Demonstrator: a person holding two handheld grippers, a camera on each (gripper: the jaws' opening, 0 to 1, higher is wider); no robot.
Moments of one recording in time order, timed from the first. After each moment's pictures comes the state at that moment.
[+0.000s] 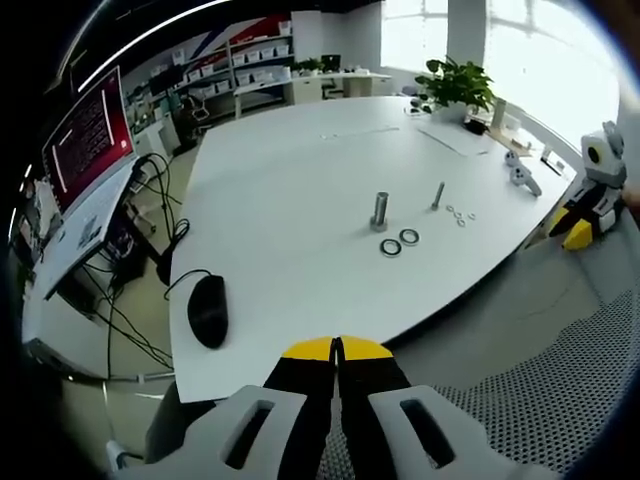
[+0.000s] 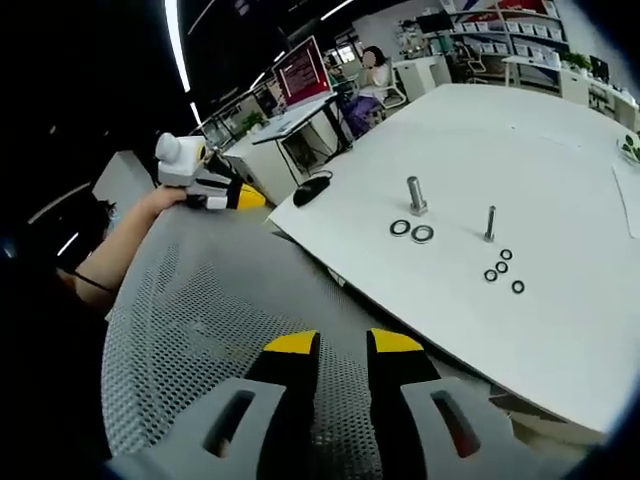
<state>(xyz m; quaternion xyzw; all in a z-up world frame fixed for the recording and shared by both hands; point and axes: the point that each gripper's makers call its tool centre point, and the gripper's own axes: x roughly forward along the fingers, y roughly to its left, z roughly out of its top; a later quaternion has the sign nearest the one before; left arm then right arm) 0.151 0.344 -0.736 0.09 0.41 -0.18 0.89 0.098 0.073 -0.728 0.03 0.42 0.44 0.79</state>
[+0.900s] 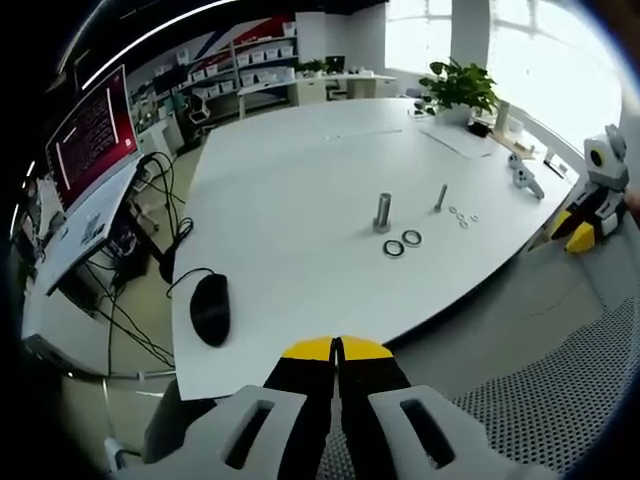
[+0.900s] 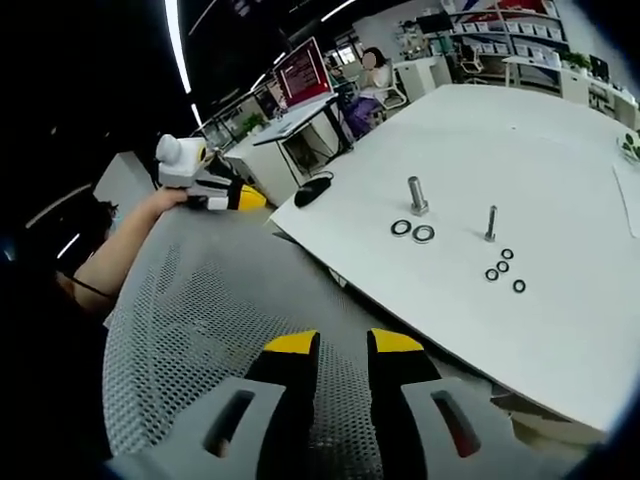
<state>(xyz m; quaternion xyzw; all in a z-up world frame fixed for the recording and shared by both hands) 0.151 0.345 -0.736 0.09 0.41 -0.17 0.89 0.098 0.072 -0.728 0.03 0.42 0.44 0.79</state>
